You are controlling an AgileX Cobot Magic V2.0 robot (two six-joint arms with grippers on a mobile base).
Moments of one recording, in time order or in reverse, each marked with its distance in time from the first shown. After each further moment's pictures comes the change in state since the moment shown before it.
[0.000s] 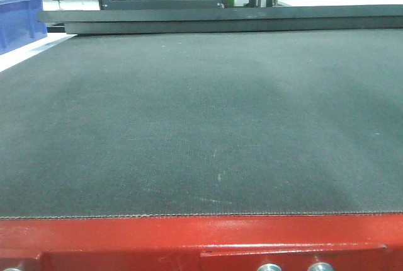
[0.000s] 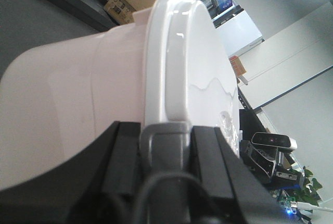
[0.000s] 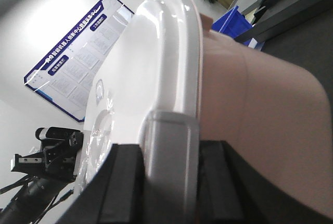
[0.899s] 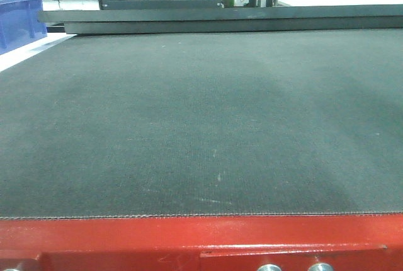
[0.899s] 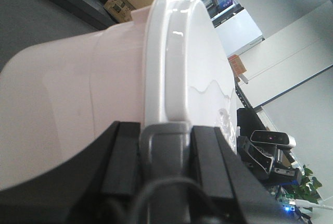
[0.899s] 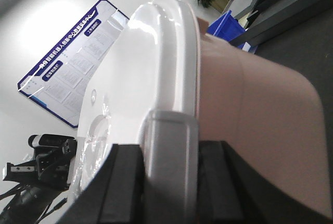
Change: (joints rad) left arm 0.000 0.000 0.000 0.000 0.001 0.000; right arm 0.002 0.000 0.002 0.002 -0.039 0.001
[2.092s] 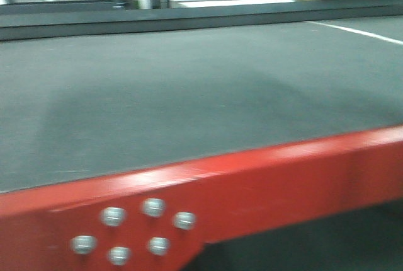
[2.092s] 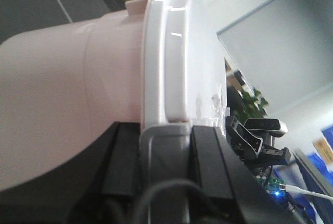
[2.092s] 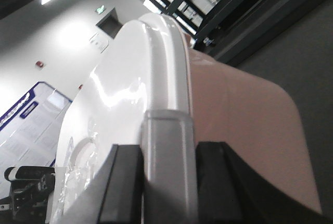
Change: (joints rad) left arm -0.010 0.000 0.002 0.005 0.020 -0.011; right arm 0.020 -0.002 0.000 0.023 -0.136 0.004
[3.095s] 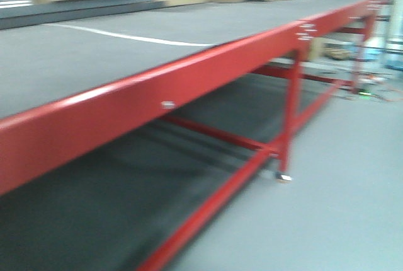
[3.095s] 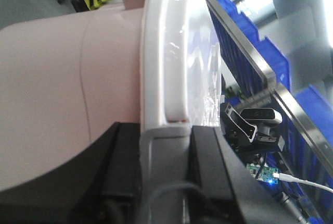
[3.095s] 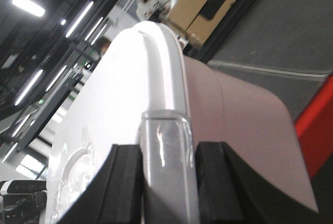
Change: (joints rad) left arm -0.004 0.000 0.002 0.007 0.023 -0.008; right arm 0.000 -0.002 0.000 0.006 -0.035 0.000
